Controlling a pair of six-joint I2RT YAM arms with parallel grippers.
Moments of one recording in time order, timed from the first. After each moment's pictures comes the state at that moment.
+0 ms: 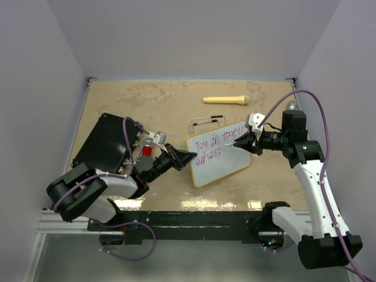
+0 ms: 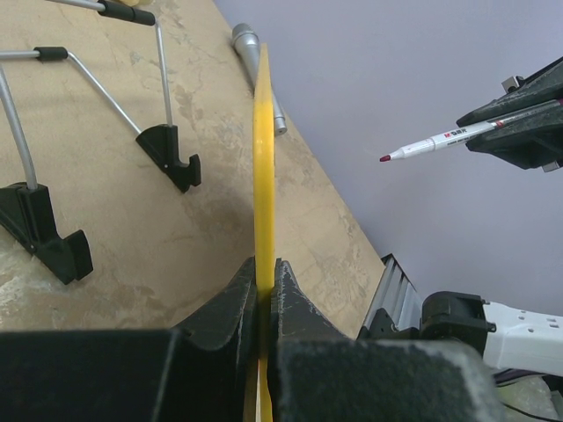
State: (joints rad) left arm -0.84 1.43 0.29 1.21 0.04 -0.80; right arm 0.08 0.95 1.03 -0.79 -0.99 -0.77
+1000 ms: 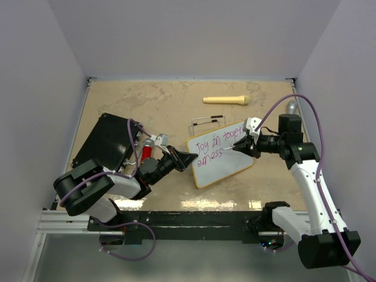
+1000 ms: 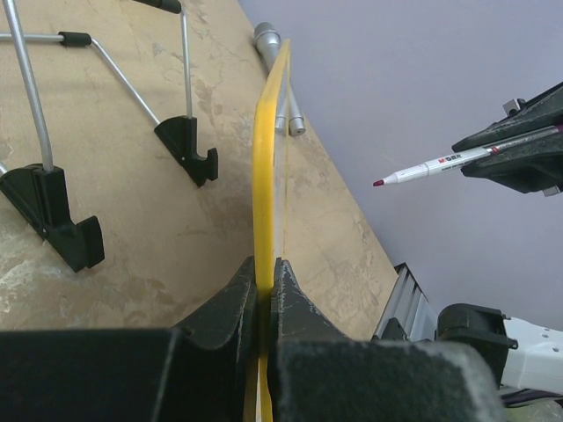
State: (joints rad) left arm -0.88 1.49 0.29 1.24 -0.05 -0.81; right arm 0.08 0.96 0.94 -0.74 -0.99 -0.79
